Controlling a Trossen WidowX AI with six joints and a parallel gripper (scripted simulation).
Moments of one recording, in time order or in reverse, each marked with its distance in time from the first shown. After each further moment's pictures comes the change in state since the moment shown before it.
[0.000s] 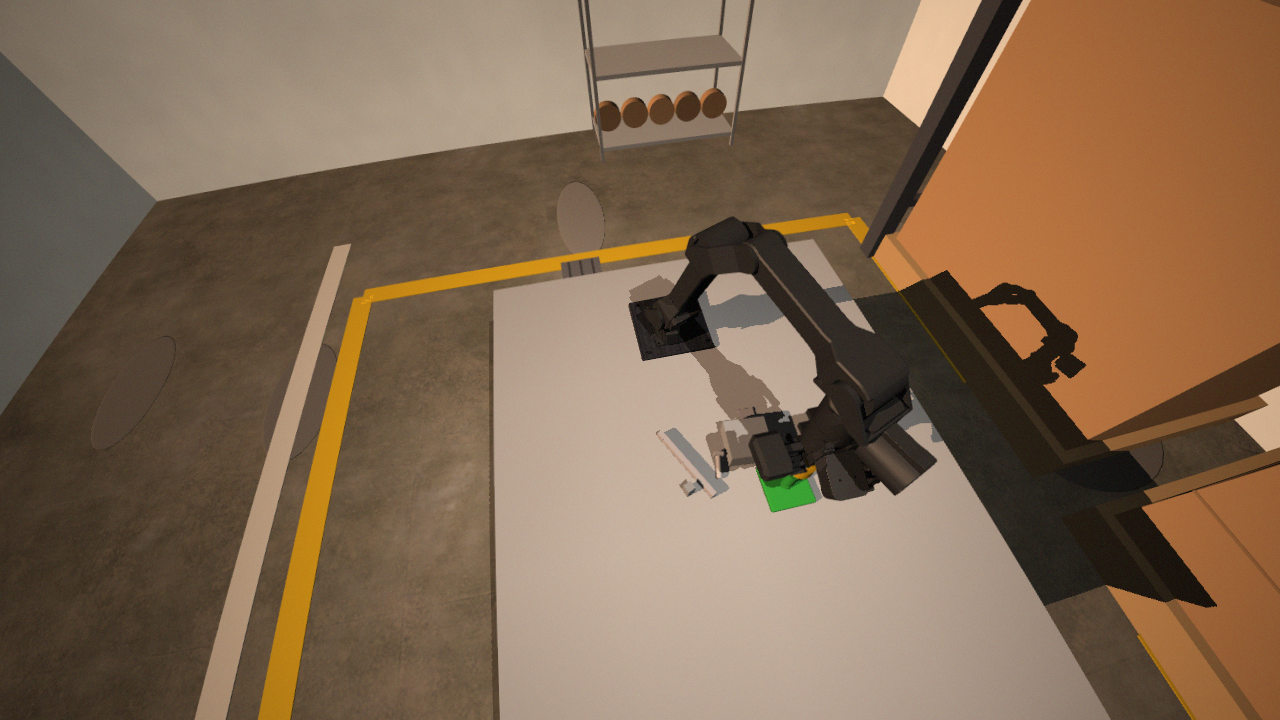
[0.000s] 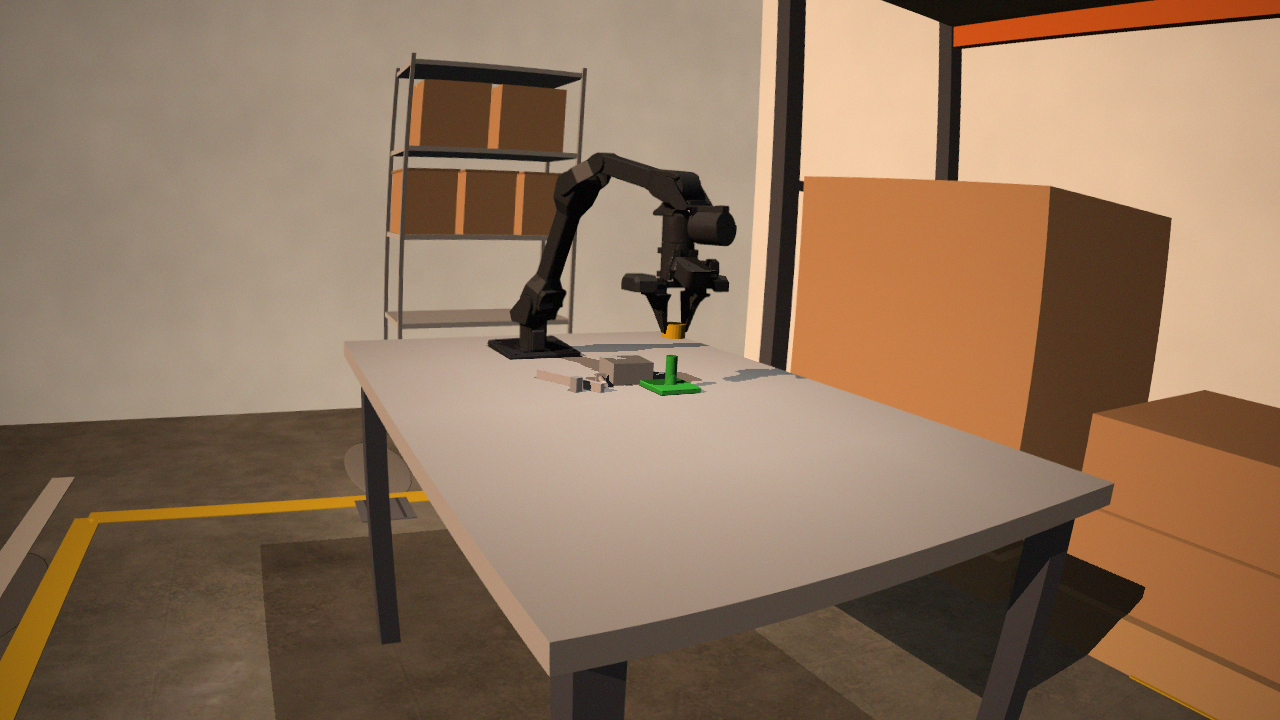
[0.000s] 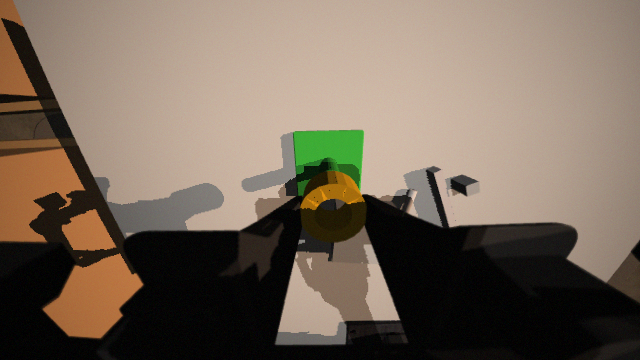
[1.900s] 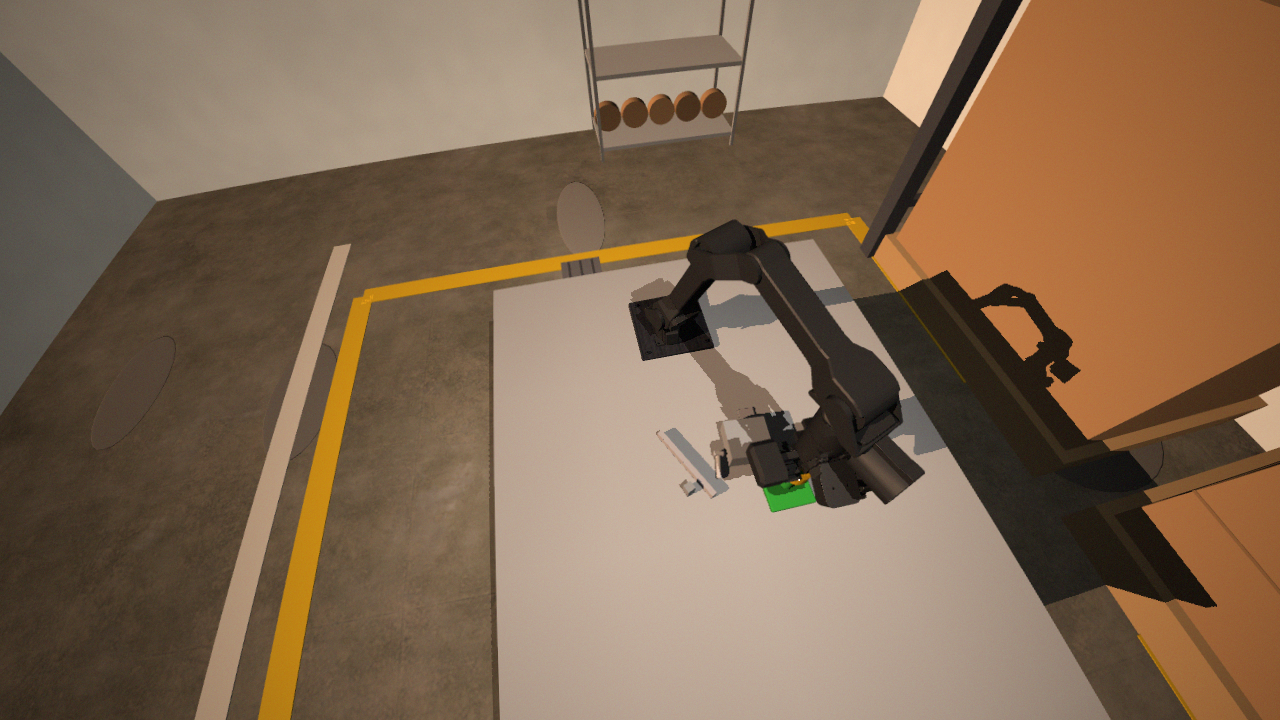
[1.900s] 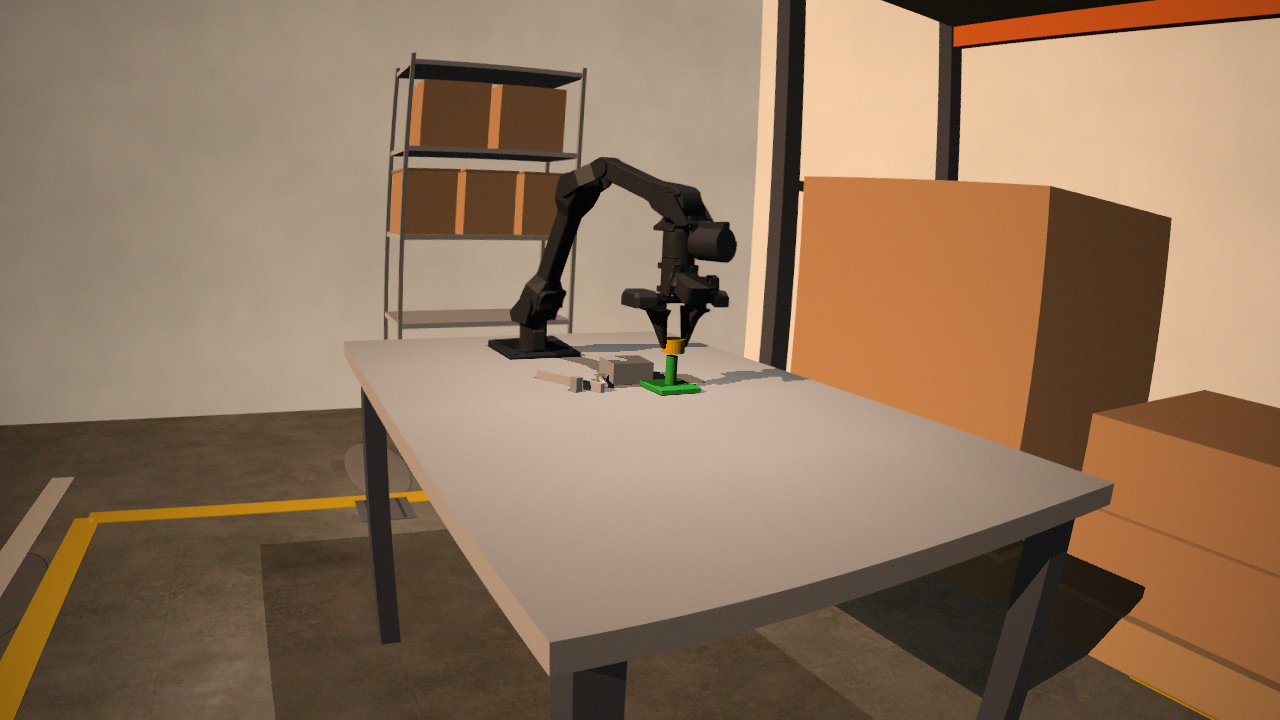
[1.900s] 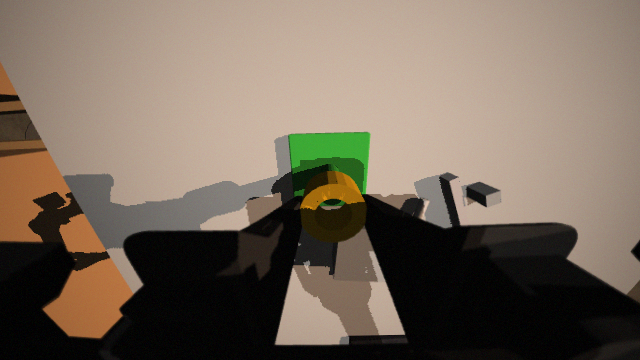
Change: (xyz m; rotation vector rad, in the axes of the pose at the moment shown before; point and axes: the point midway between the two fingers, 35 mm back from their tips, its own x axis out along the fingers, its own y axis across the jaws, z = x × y) arm 0.026 0.000 0.001 0.003 0.008 -0.003
